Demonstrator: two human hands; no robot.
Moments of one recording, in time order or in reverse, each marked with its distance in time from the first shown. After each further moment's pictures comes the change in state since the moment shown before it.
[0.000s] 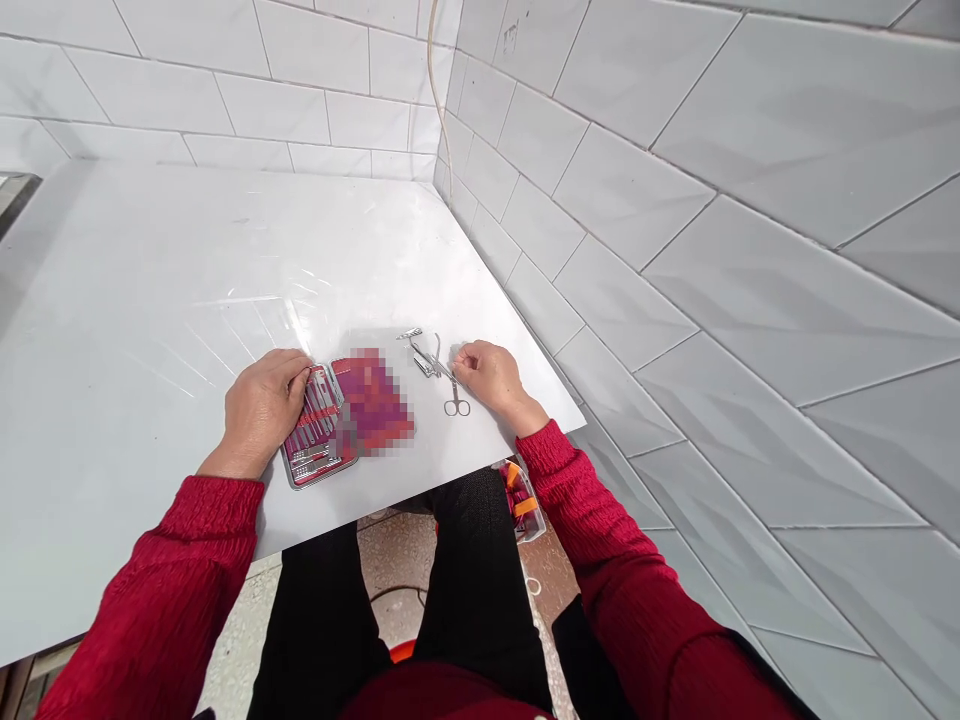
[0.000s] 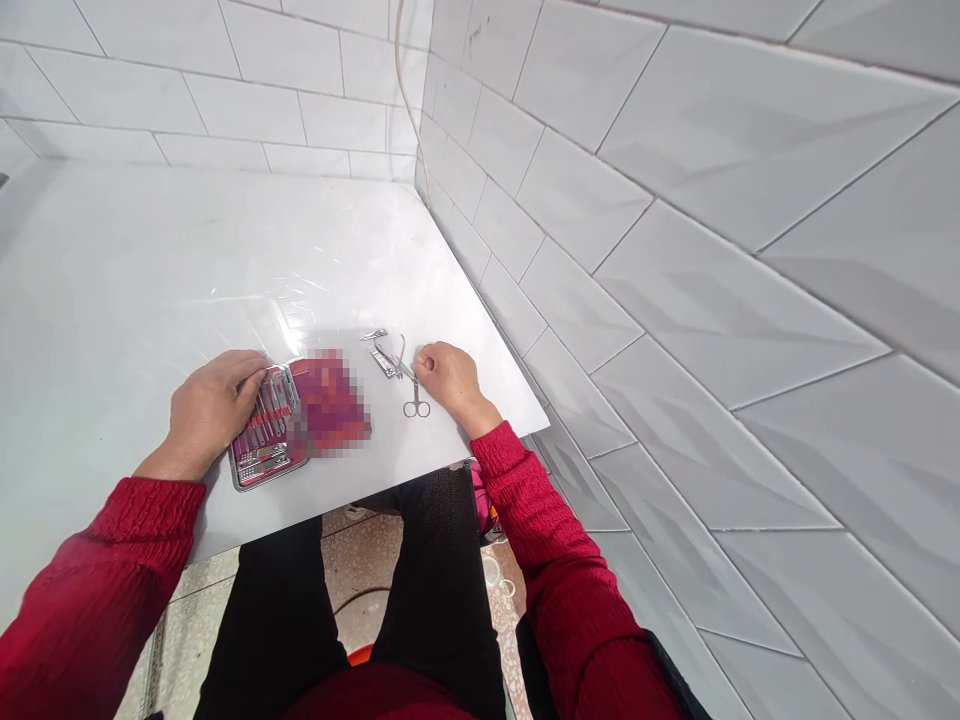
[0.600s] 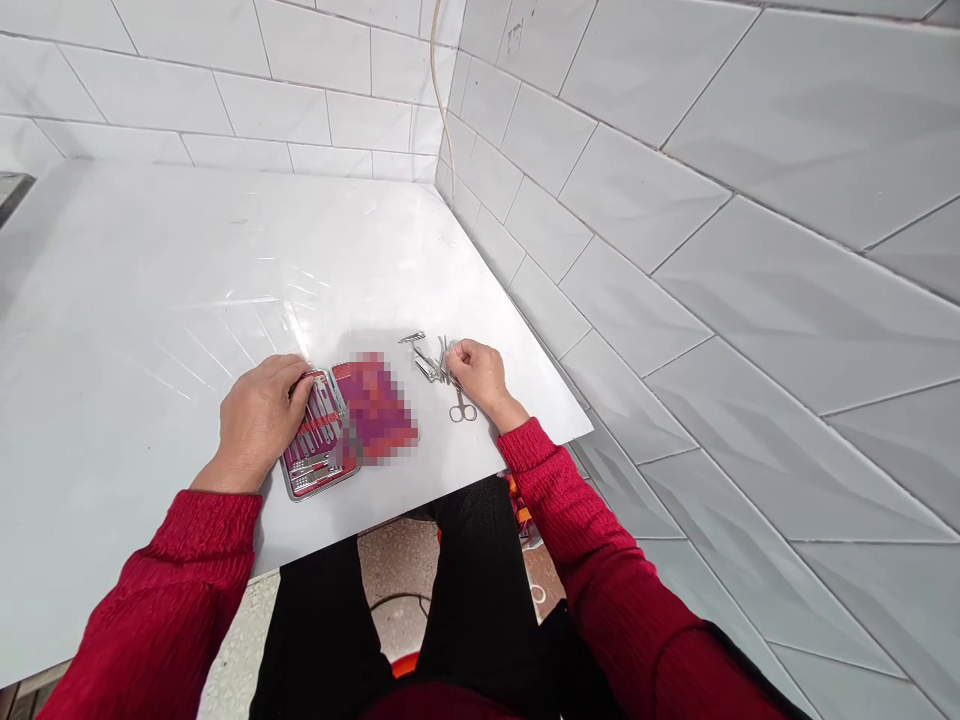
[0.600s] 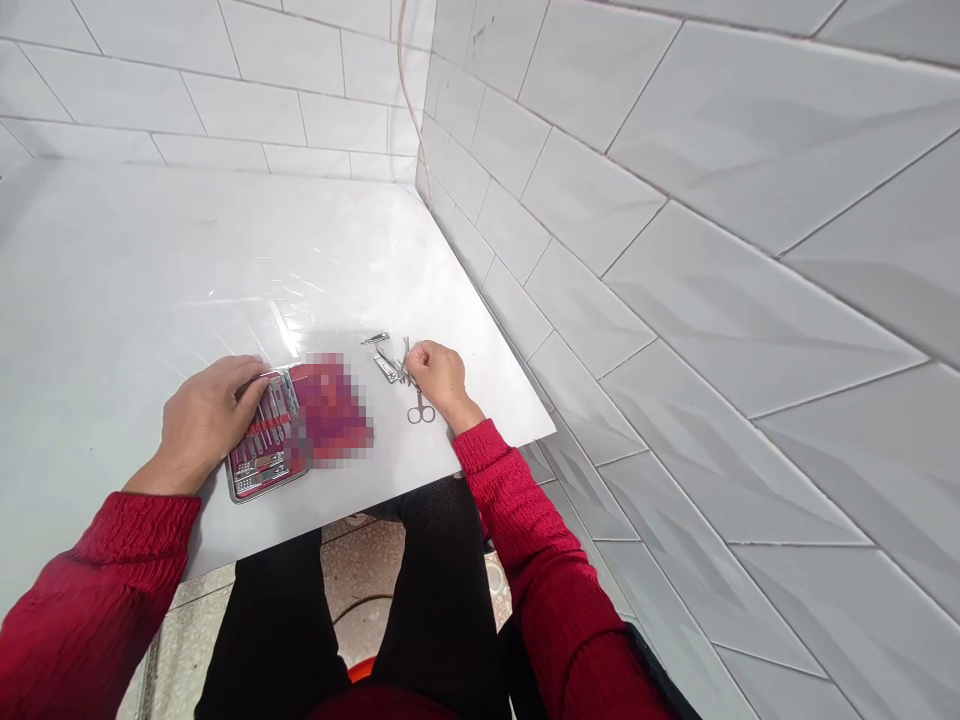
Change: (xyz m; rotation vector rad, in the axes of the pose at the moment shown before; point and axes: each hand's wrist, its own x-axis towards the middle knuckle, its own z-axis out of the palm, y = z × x) left_hand -0.001 0.005 -0.004 0.049 -0.033 -0.010; right_hand 0.024 -0.003 0.033 0.300 0.130 0.137
